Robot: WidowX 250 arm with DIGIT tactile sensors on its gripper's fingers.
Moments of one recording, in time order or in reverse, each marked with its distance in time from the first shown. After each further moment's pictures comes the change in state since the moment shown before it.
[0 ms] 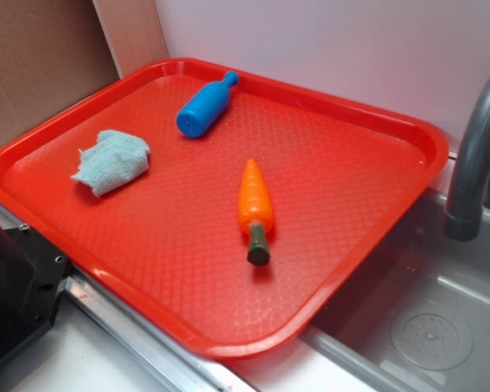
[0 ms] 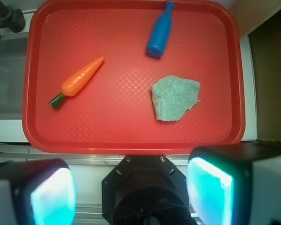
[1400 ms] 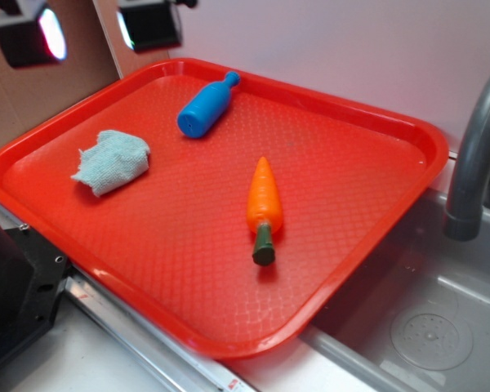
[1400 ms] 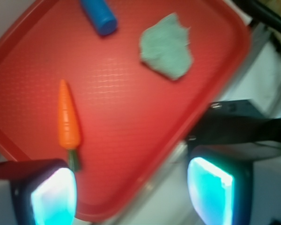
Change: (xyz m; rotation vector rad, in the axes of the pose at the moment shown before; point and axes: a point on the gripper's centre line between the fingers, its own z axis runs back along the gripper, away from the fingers) arm 0.040 -0.060 -0.070 0.050 0.055 0.880
